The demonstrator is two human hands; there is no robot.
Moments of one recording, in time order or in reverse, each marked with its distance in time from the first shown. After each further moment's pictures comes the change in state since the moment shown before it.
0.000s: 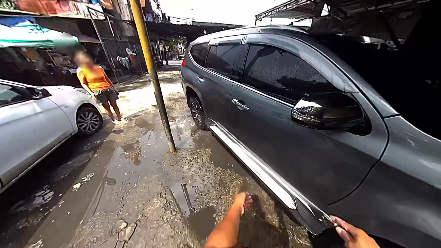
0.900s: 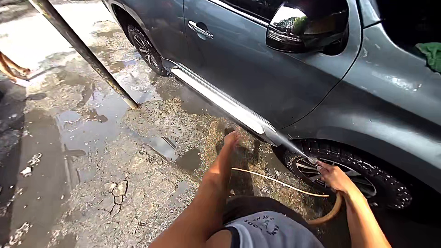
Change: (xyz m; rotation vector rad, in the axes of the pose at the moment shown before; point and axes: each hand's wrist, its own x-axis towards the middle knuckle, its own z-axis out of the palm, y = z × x) left_hand 0.012 -0.010 0.076 -0.038 -0.037 0.024; right_hand -0.043 0.085 0.020 0.127 -0.013 0.498
